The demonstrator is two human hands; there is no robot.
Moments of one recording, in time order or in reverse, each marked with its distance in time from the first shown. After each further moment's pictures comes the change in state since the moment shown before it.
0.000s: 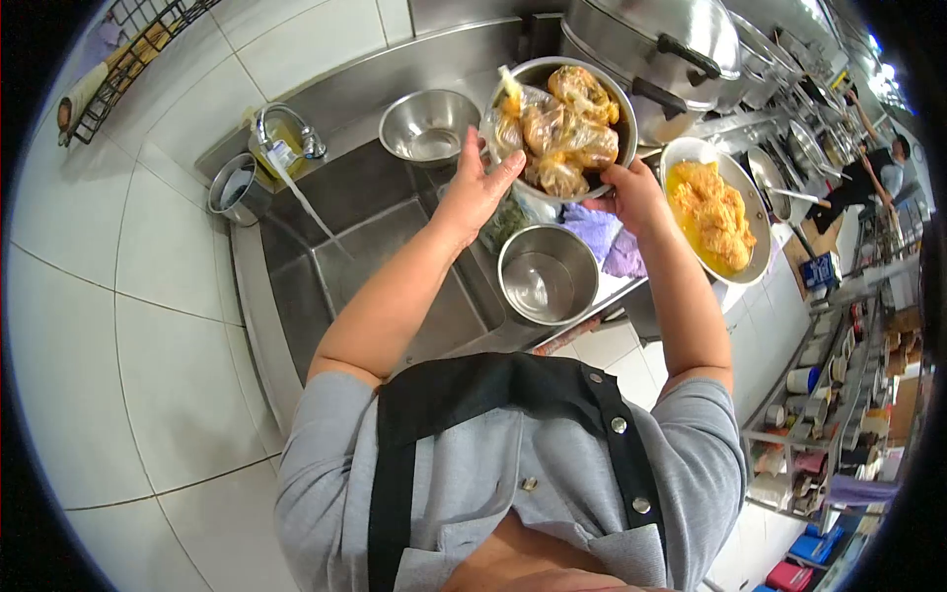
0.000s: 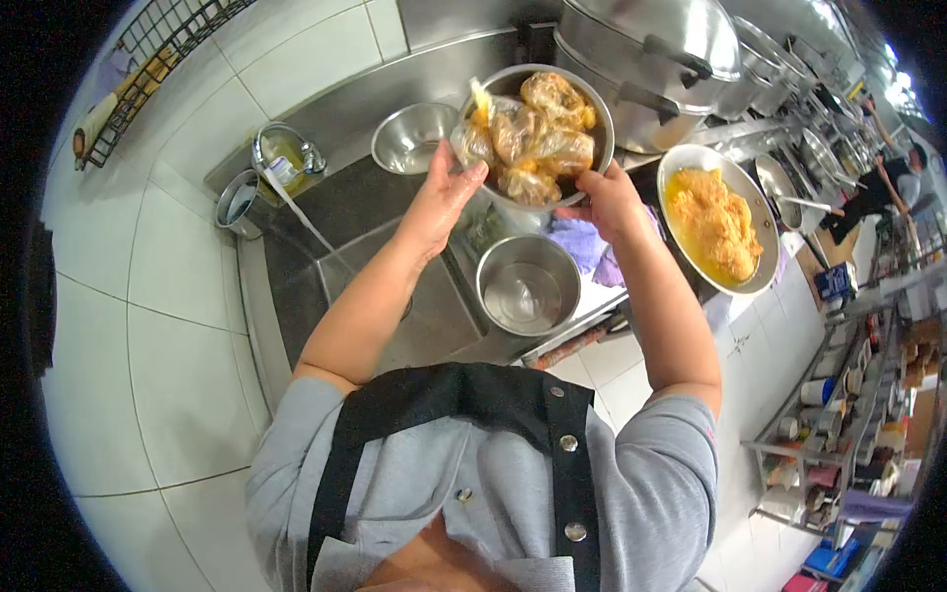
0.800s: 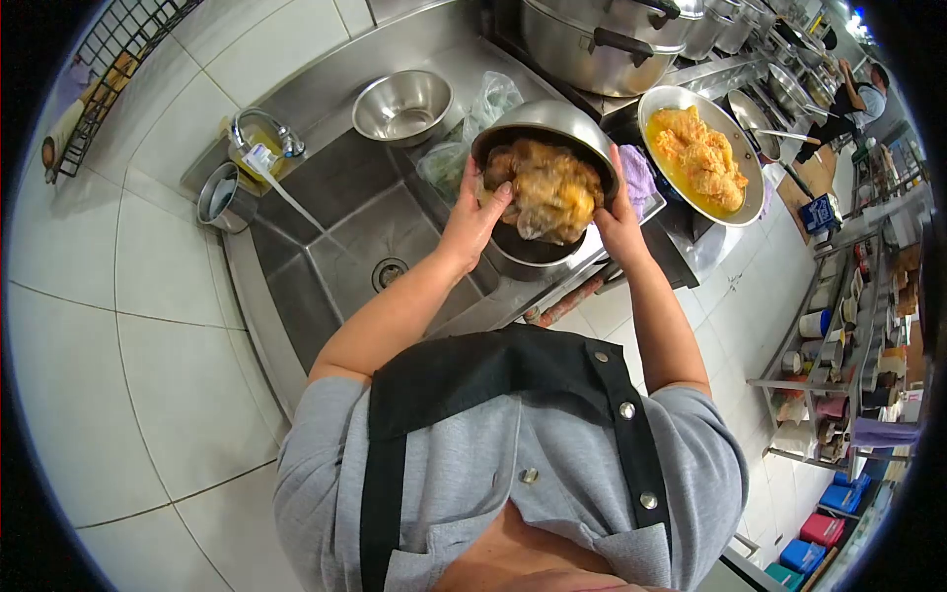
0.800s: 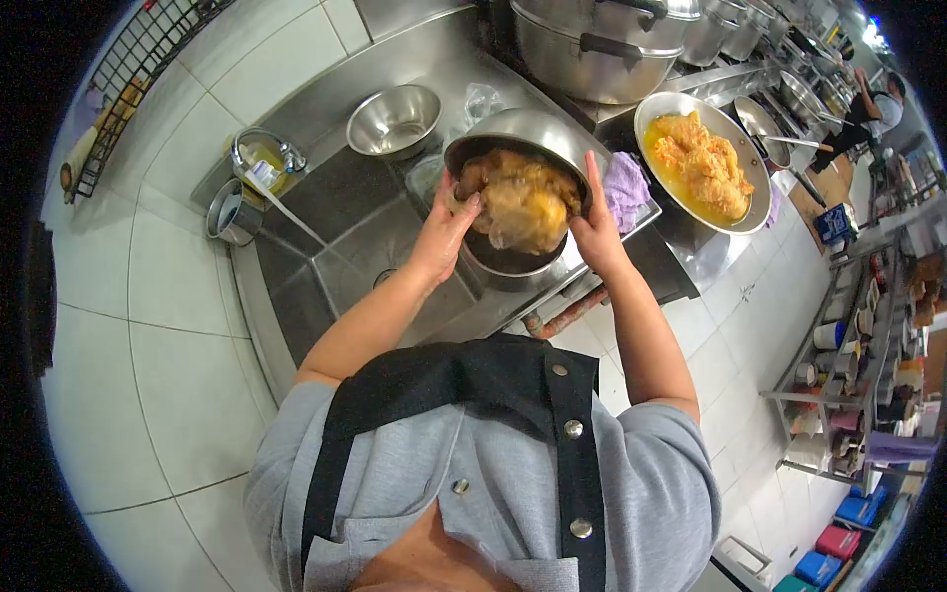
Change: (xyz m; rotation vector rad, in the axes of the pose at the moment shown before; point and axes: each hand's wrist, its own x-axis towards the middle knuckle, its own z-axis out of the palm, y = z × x) left_hand -0.063 -0.057 0.011 -0.042 -0.130 -0.062; right_hand -0.076 0.092 -0.034 -0.407 0.012 -0.542
